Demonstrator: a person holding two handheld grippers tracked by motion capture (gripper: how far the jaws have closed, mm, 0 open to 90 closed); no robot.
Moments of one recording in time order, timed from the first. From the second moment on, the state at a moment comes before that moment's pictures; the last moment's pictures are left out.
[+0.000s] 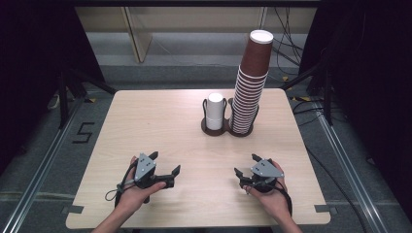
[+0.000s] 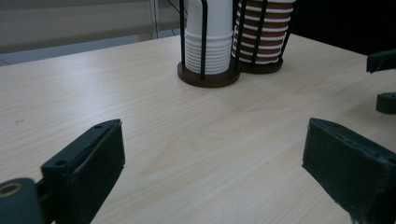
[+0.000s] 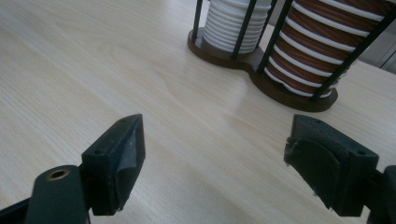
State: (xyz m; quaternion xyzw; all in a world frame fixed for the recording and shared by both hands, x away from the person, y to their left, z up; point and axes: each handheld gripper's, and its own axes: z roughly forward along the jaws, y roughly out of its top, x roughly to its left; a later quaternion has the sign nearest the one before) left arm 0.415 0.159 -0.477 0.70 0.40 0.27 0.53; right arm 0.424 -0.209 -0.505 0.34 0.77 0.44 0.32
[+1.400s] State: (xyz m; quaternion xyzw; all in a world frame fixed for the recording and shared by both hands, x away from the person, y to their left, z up) left arm 0.598 0.046 -0.408 0.73 0.32 0.32 0.52; right arm 0.578 -0.113 -0.502 0.43 0.71 0.46 0.32
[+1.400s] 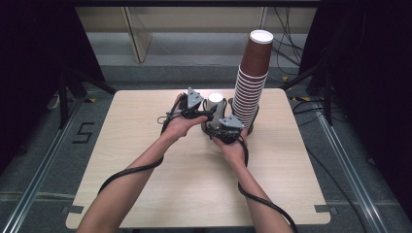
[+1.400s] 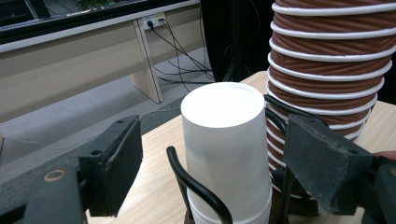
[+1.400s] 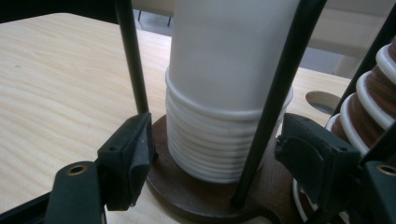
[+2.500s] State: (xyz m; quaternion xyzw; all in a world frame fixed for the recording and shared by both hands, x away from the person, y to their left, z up) left arm 0.613 0.037 -0.413 0.73 0.32 0.31 0.52; right arm 0.586 -0.102 -0.505 0.45 0.69 0.44 0.35
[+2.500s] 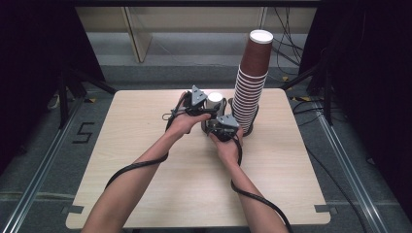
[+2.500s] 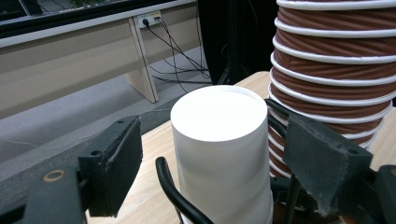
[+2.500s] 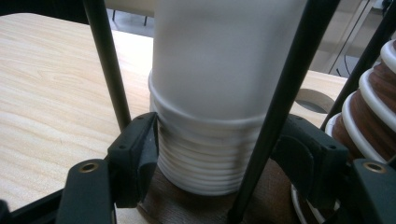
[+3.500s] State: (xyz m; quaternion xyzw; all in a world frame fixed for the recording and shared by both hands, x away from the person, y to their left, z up) left arm 0.637 0.020 -0.420 0.74 0.33 0.28 0.52; right arm 0.586 -0.101 -0.504 0.46 0.69 0.44 0.34
